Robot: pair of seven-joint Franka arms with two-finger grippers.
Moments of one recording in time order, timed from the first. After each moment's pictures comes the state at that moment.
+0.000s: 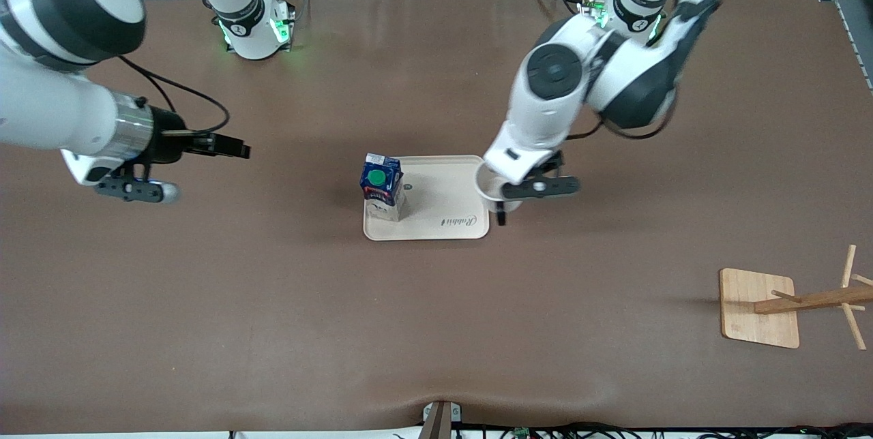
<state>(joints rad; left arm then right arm) -0.30 0.32 -0.31 -1.58 0.14 1.87 -0.71 0.03 0.19 0.18 -1.54 0.28 1.54 0.38</state>
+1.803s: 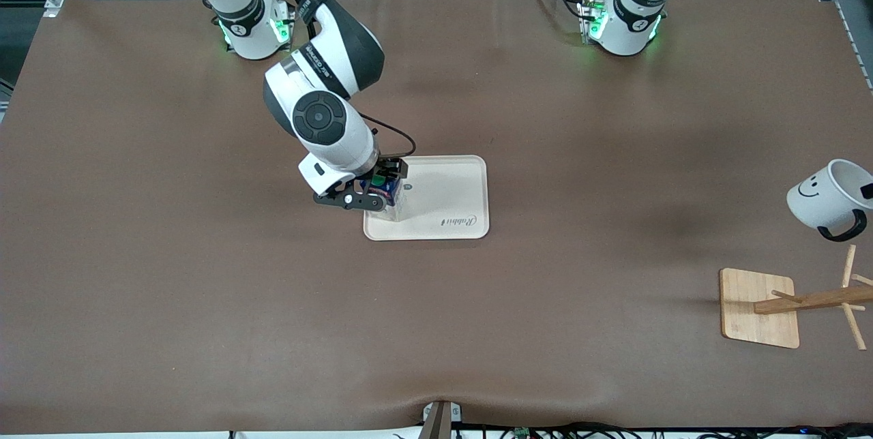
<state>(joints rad) 0.67 0.31 -0.30 -1.43 -0.31 1.70 0.61 0.43 0.47 0.21 -1.55 0.05 1.89 0.74</state>
